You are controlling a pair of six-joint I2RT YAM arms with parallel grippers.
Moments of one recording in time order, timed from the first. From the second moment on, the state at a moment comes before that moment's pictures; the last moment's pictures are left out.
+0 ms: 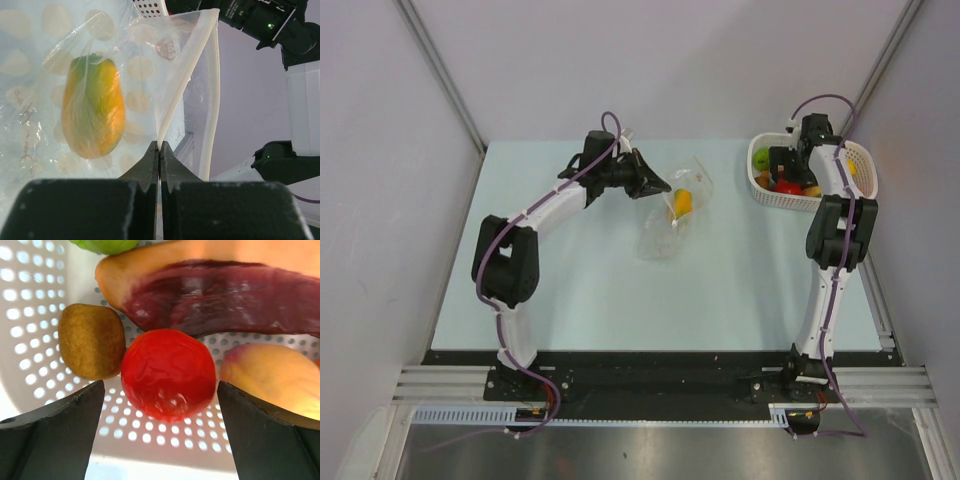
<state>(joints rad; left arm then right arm) -0.40 1.94 1.56 -0.12 0.69 -0.95 -0.12 2.31 2.11 -0.82 -0.06 -0.11</state>
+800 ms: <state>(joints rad) -0.40 1.96 1.58 -0.14 0.69 -0.94 -0.11 2.21 2.15 -0.80 -0.28 -0.04</state>
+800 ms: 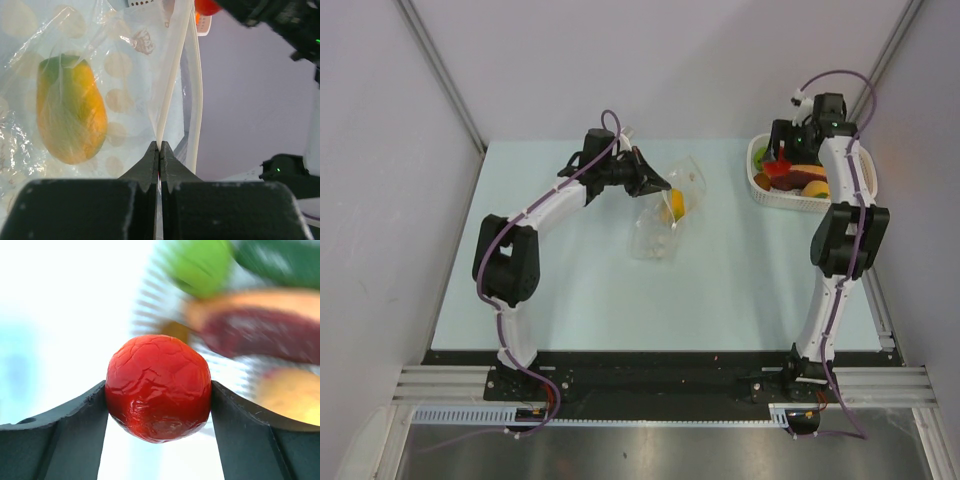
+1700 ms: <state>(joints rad) -0.40 1.95 1.57 -0.12 0.72 -0.94 0.33 1.88 1.89 -0.78 -0.61 -0.02</state>
